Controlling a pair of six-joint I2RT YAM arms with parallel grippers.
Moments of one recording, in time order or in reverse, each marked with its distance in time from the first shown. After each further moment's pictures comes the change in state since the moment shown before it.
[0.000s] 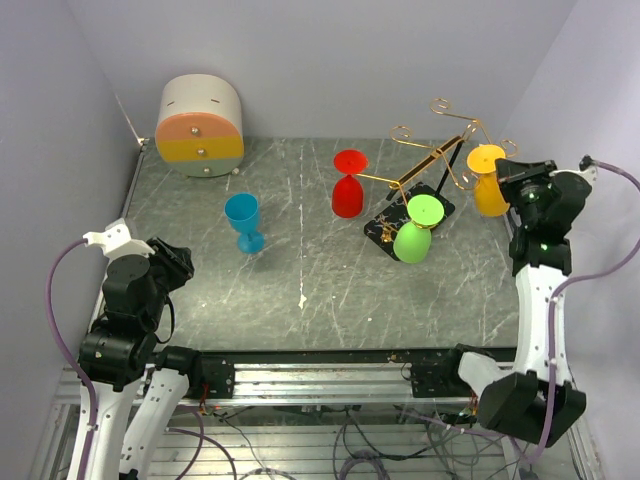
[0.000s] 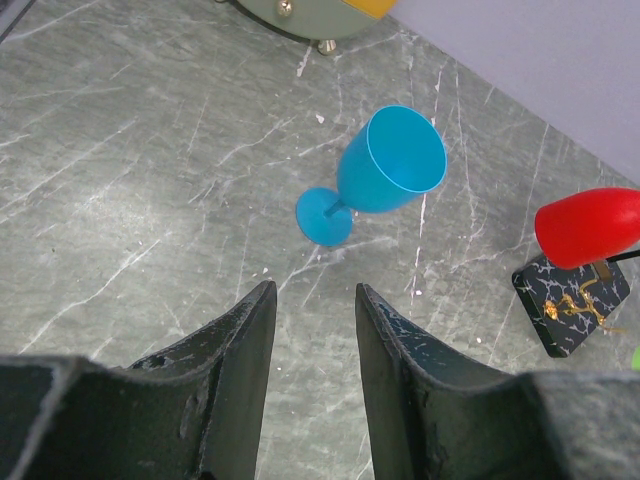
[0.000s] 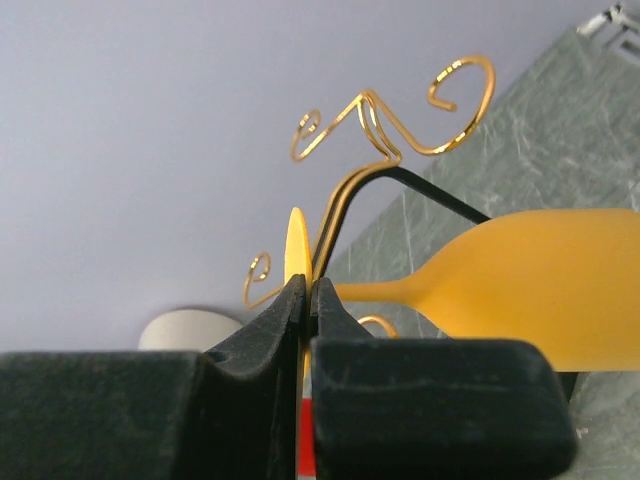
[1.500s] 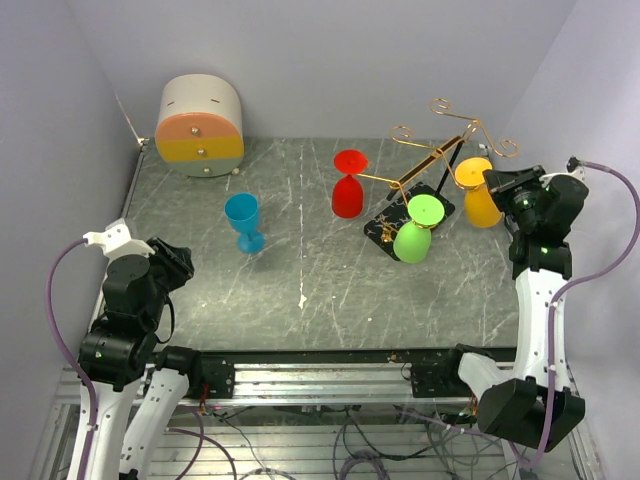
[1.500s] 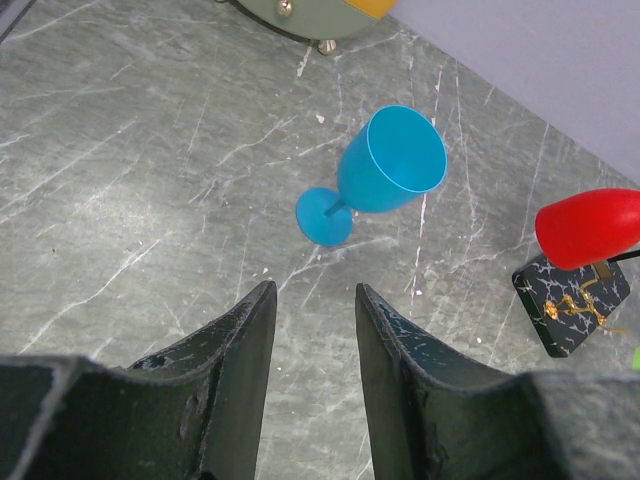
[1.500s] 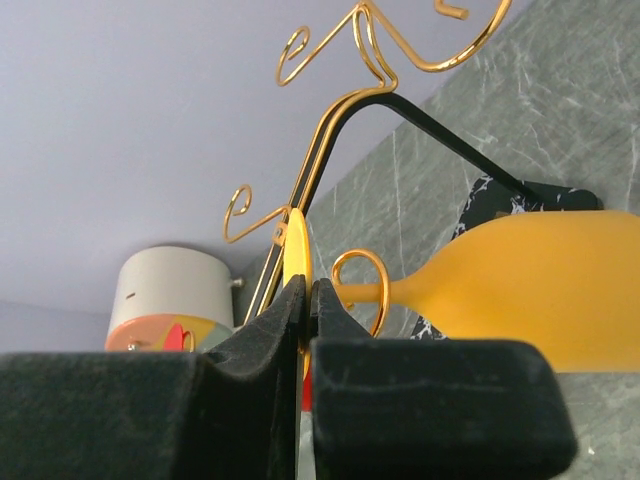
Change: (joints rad) left arm 0.000 0.000 0.000 0.000 0.000 0.000; right arm 0.002 -0.039 -0.004 -0.101 -0.088 -0.077
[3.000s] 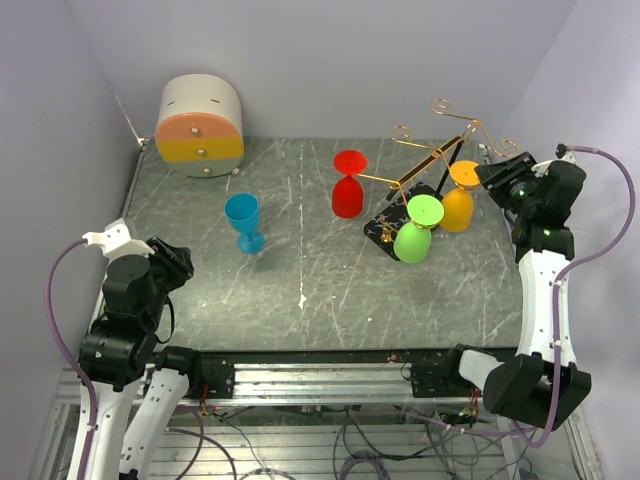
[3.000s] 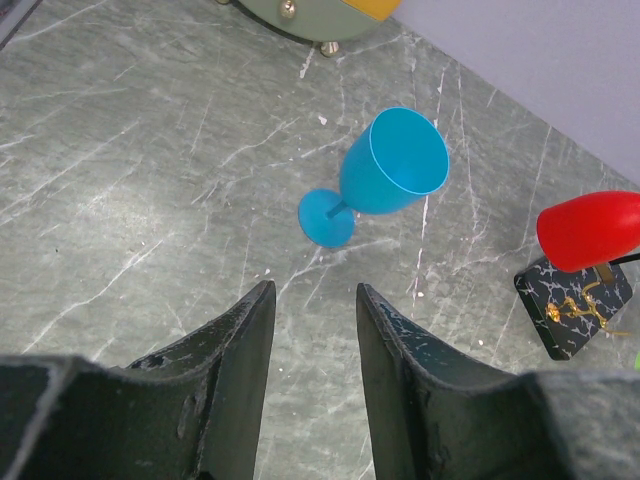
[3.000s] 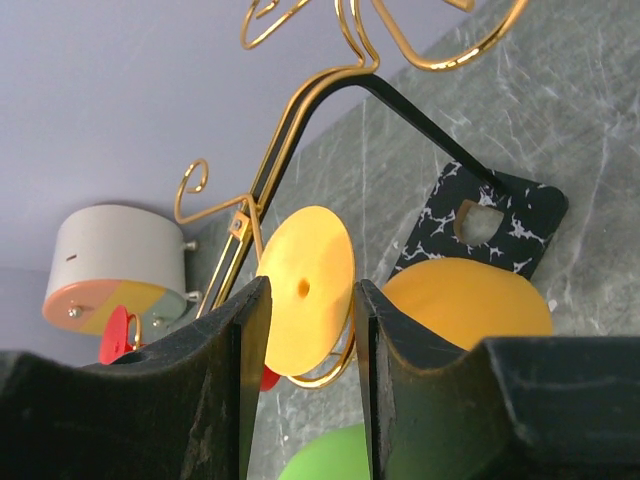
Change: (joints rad) left arm 0.000 0.000 0.000 0.000 -0.006 0.000; right arm 0.002 0.107 0.088 -0.094 -0.057 -0.148
